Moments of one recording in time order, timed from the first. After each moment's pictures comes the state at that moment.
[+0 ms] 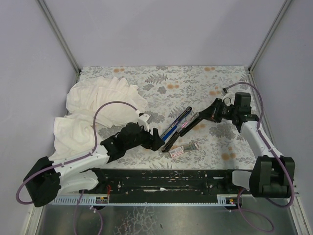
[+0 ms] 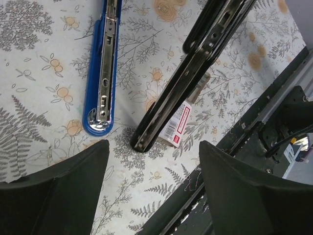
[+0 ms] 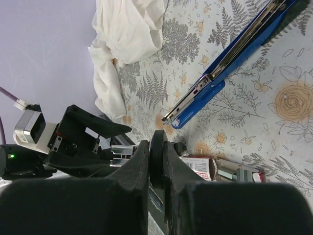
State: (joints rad) left arm -0.86 1.06 0.51 0.08 0.07 -0.52; right arm -0.03 1.23 0.80 -0.27 -0.88 0.59
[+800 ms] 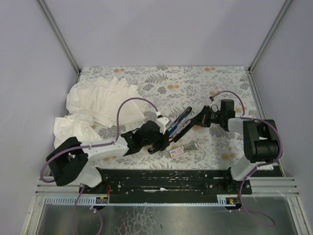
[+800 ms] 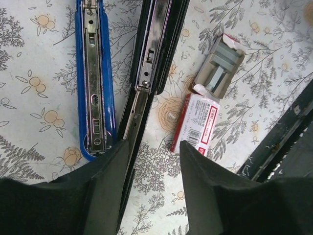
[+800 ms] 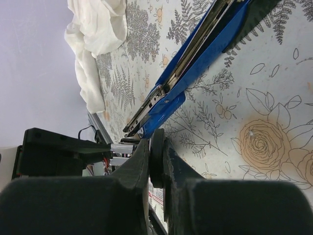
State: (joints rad) left arm -0.93 1.42 0.68 0.11 0.06 -0.32; right arm 0.04 1.65 0.67 0.24 -0.93 0.63
